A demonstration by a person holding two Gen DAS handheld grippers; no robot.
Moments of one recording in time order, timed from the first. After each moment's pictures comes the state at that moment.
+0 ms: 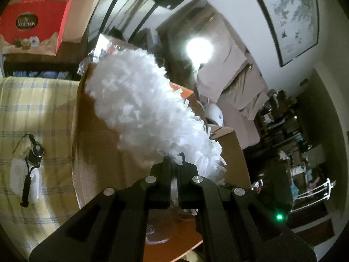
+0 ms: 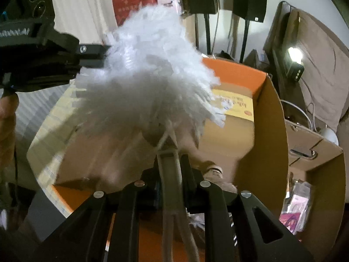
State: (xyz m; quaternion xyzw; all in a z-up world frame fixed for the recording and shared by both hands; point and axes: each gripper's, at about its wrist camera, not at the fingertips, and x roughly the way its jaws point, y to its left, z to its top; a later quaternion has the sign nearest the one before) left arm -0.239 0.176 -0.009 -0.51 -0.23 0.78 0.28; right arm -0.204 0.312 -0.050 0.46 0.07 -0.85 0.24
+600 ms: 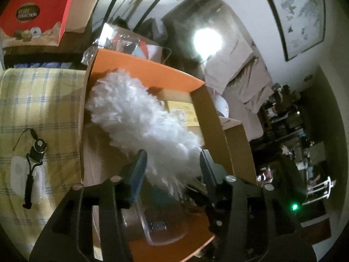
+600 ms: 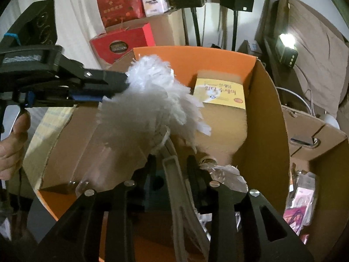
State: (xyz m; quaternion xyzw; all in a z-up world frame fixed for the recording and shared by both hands) left arm -0.241 0.170 -0.019 -0.53 -0.22 0.77 0.29; right arm -0.213 0.320 -0.063 0.47 0.03 -0.85 0.22
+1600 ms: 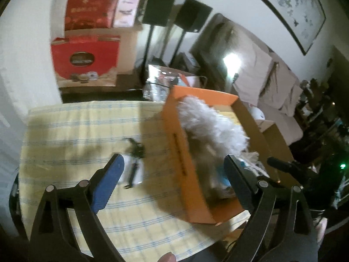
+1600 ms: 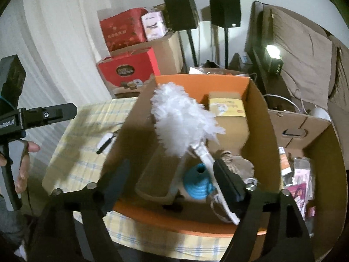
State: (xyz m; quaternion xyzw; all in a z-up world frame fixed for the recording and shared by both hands) left arm -0.162 0.054 0.032 -0.45 -0.11 0.87 0.17; right arm -0.151 0.286 0.002 0.42 0.00 -0.89 0.20
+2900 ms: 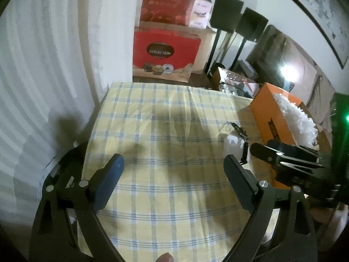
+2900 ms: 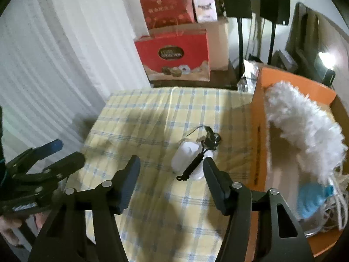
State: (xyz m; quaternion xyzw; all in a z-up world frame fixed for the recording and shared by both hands) left arm -0.124 -0.093 -0.030 -0.44 -0.10 0.89 0.02; right arm -0.179 0.075 -0.050 0.46 0.01 -0.86 0.23
